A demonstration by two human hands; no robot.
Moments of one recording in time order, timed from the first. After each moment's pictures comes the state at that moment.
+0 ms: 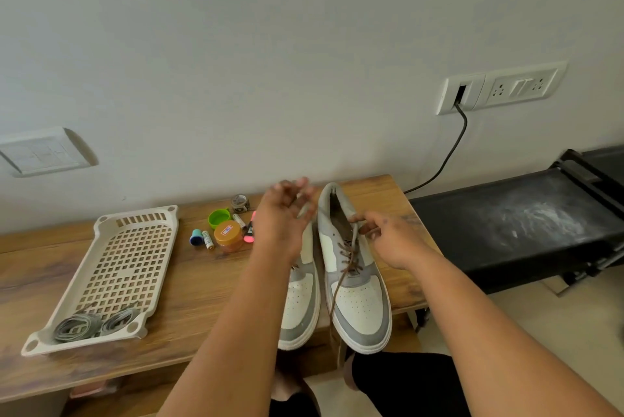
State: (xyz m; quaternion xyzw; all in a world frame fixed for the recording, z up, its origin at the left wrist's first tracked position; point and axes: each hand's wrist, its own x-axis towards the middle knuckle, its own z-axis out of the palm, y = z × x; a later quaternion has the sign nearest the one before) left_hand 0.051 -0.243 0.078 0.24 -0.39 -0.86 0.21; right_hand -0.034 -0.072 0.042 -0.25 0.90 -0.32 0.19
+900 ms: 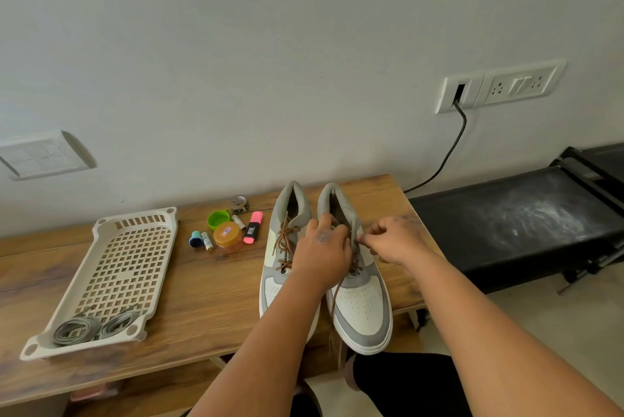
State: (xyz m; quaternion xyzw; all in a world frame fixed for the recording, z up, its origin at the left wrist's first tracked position) left_hand 0.043 -0.212 0.014 0.07 -0.98 -0.16 0.09; right_hand -0.029 -0.076 0.041 -0.10 0.90 -0.37 0.21
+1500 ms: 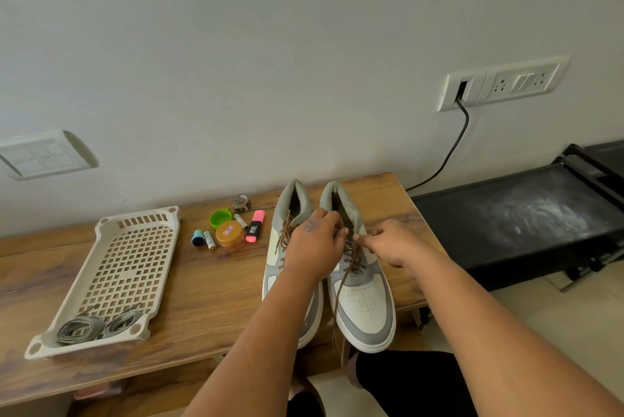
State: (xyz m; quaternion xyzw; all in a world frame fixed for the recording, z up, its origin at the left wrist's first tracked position) left_hand 0.044 -0.225 0.024 0.09 -0.96 -0.21 0.15; right_hand -0.026 -0.081 0.044 -0.08 0.90 -0.32 0.28
